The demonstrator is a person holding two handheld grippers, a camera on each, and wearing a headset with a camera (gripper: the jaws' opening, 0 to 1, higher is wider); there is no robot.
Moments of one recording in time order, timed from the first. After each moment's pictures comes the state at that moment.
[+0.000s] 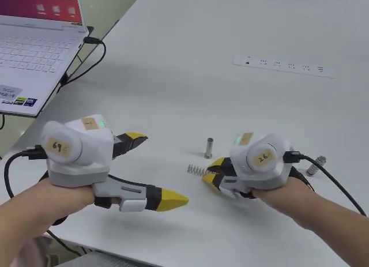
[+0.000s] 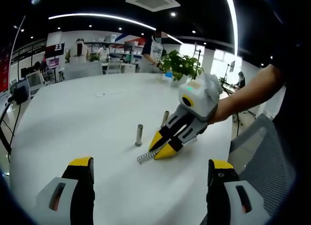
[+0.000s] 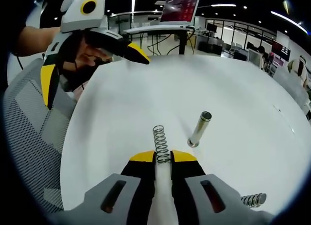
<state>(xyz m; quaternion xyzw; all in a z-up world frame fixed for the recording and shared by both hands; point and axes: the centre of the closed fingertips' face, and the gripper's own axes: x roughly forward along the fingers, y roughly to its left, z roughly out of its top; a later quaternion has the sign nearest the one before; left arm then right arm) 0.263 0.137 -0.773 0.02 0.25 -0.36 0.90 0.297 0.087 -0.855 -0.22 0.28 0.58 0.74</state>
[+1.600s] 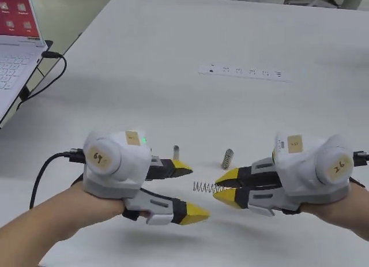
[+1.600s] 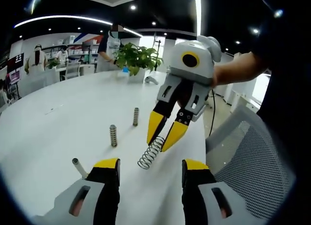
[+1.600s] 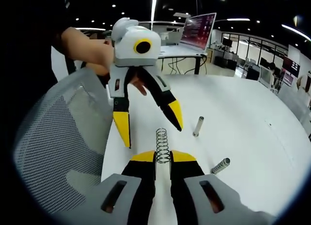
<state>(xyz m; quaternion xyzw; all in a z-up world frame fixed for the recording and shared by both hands) 0.254 0.016 -0.770 0.06 0.24 -0.52 0.82 0.247 0.005 -0.770 -0.21 0.22 0.65 0.70</state>
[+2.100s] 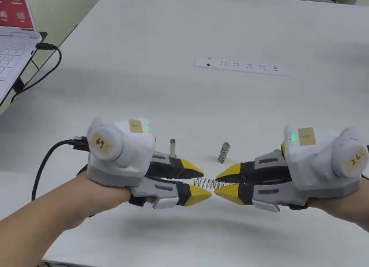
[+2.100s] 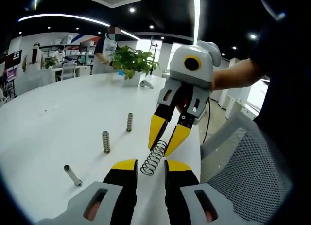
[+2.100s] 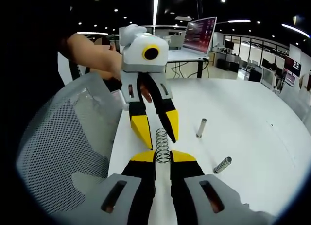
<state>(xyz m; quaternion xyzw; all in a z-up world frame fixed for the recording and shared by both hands) 0.251 0.002 -0.762 0.04 0.23 -0.54 0.81 0.240 0.000 -0.762 -0.20 0.21 0.66 0.69</state>
